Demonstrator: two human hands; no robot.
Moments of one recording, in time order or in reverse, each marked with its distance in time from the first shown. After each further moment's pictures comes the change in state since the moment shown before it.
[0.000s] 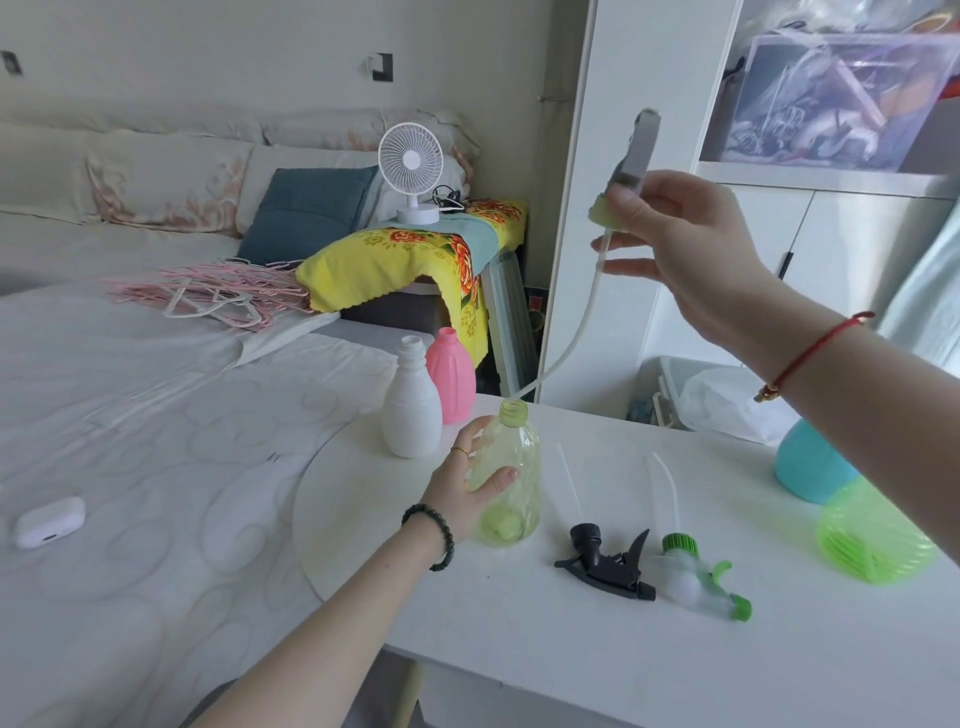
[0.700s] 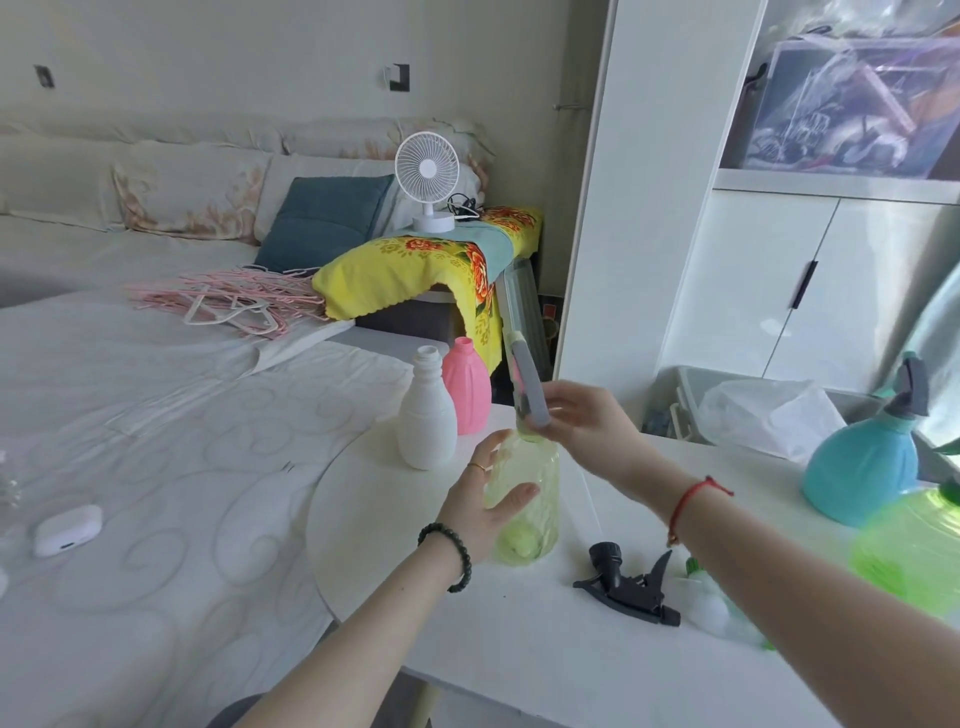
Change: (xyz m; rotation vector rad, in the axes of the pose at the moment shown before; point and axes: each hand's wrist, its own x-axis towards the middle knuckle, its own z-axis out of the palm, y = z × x) left_hand -0.003 -0.001 0.002 -0.015 0.012 -0.011; right_hand -0.051 0.113 0.049 -0.193 -0.342 0.150
